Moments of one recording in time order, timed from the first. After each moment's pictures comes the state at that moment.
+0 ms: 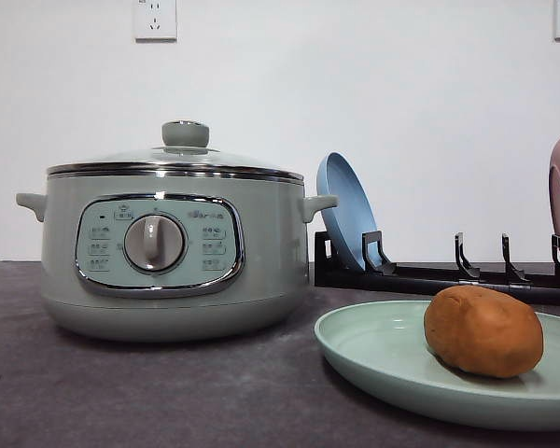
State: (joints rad) left_arx 0.00 0.01 0.03 -0.18 0.07 0.11; right_arx 0.11 0.00 0.02 -0.16 -0.10 0.08
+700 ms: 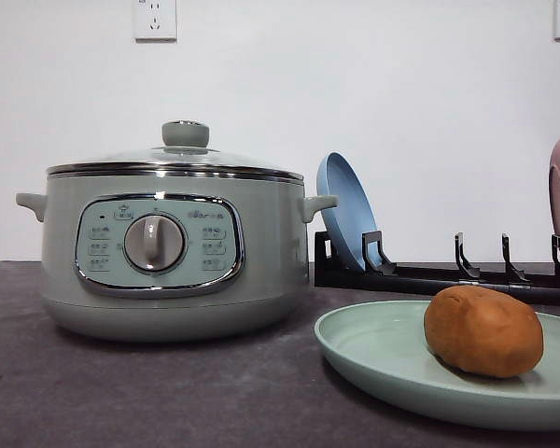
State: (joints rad) left_arx 0.00 0.01 0.03 -0.18 0.07 0.11; right_arx 0.11 0.00 0.02 -0.16 -0.10 0.08
